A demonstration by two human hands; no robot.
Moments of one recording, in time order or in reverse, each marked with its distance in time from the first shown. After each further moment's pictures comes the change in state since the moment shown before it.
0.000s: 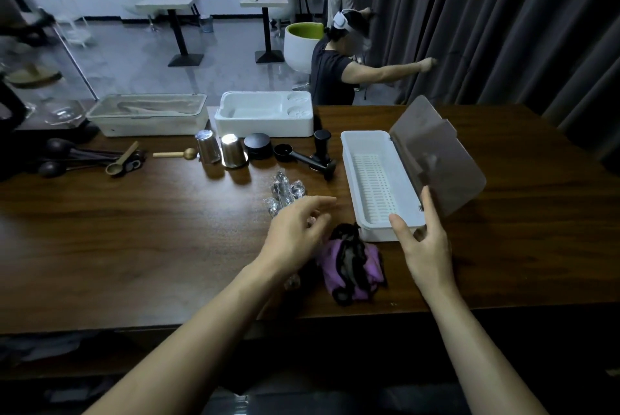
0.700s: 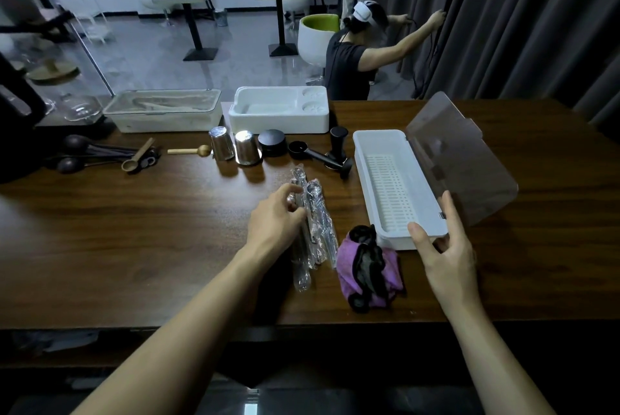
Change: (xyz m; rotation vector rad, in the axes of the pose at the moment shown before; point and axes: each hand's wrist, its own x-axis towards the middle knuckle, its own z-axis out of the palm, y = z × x) left_hand 0.022 -0.046 -0.026 0.157 0.094 -0.310; right_hand -0.010 -0.004 0.001 -0.013 0.009 -0.066
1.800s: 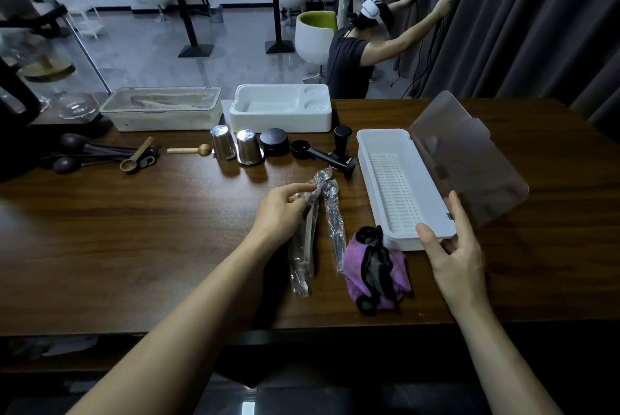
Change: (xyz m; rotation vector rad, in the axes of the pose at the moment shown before) left_hand 0.017 -0.003 -0.003 -0.324 -0.129 -0.020; right_hand 0.001 0.006 0.001 -0.010 0.011 -0.022
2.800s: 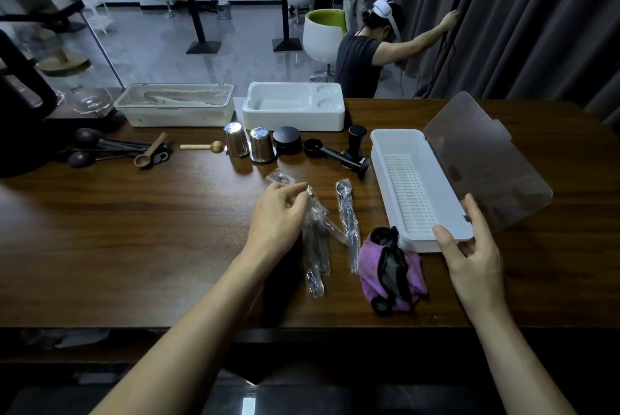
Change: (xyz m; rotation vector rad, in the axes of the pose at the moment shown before) left_hand -0.029 0.004 -0.023 0.103 0.167 0.081; right_hand 0.000 -0.005 0.000 0.005 0.011 0.016
